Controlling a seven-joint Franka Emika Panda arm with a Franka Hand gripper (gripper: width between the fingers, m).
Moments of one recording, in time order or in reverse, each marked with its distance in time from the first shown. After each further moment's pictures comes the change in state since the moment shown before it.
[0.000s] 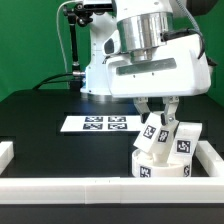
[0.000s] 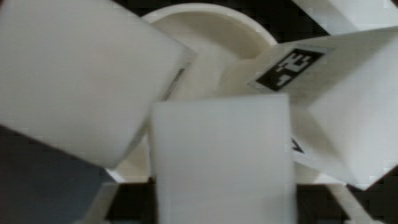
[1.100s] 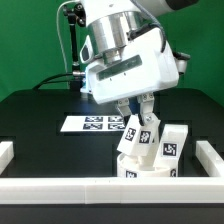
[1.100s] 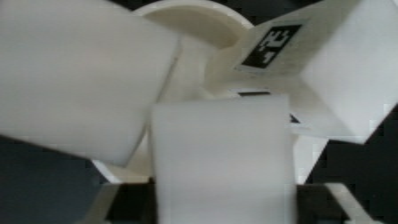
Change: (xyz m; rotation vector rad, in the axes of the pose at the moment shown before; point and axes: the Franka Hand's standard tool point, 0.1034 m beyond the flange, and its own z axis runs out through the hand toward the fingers) arm 0.029 0.010 -0.003 0.109 -0.030 0.118
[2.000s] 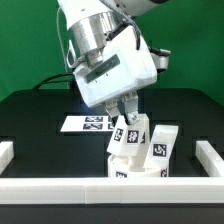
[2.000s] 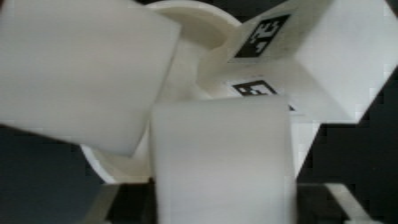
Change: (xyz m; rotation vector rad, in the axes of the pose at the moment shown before) arm 0.018 0.009 -0.005 0.061 -0.036 0.041
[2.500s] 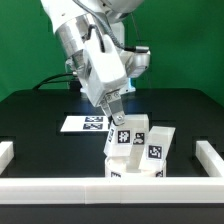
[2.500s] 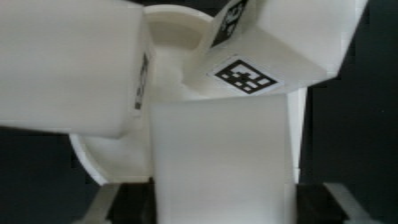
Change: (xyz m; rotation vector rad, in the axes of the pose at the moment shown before) arm 0.013 0.001 -0.004 0.061 -0.041 0.344
